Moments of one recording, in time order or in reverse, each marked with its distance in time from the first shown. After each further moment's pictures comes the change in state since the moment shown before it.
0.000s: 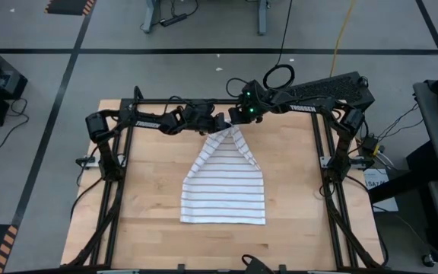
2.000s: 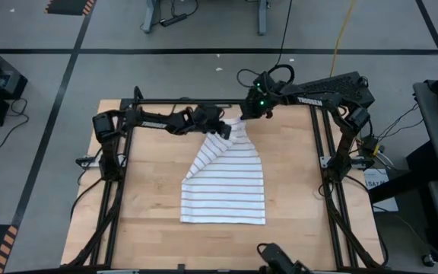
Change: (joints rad) left arm -0.049 0.067 0.124 -0.190 -0.194 0.542; right arm -0.140 -0.024 0.000 -0.152 -0.110 -0.091
